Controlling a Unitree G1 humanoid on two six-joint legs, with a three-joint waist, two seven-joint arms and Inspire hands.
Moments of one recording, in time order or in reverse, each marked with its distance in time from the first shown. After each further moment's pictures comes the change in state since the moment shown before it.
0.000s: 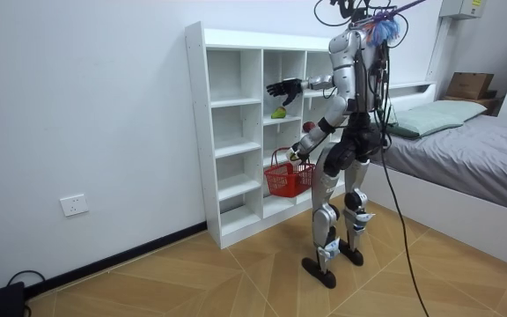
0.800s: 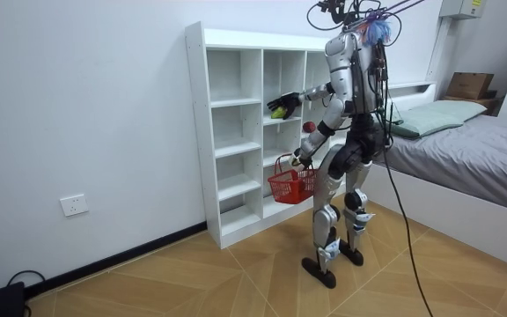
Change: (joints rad) left arm -0.088 -0.003 -0.055 0.054 0.017 0.003 0.001; right arm -0.075 0.000 -0.002 0.218 0.004 -0.030 -0.072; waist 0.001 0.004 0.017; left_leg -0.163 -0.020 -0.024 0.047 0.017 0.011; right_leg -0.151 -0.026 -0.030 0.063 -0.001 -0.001
